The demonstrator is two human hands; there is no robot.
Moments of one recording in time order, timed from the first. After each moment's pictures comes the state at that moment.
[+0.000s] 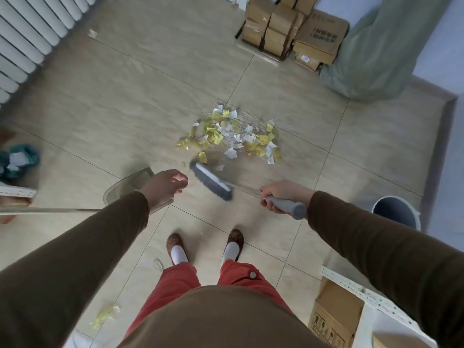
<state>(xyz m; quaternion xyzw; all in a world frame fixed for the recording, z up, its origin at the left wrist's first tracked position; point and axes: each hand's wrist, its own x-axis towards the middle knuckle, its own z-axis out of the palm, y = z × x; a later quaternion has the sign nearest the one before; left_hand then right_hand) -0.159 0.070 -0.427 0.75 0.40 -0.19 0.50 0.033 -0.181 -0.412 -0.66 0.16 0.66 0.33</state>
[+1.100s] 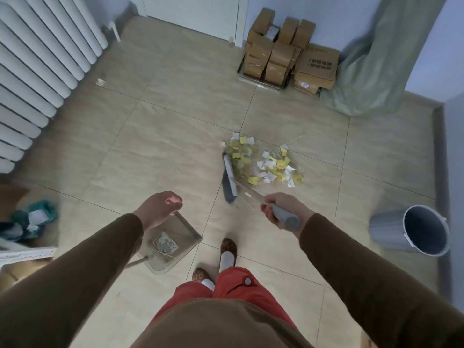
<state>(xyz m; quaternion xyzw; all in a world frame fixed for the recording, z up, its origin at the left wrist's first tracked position) -0.200 0.303 -0.431 0.79 0.32 -0.23 0.47 -0.023 0.013 -0.428 -0.57 0.33 0.52 0.54</state>
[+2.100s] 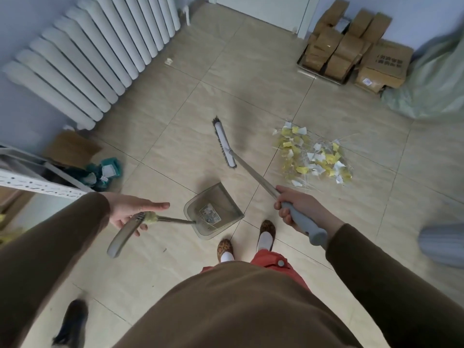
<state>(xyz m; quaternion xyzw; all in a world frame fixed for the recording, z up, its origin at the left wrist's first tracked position) -0.443 0.444 -0.389 0.60 0.45 -0.49 0.45 -0.199 0.105 -0.381 -0.59 0.16 0.57 0.54</state>
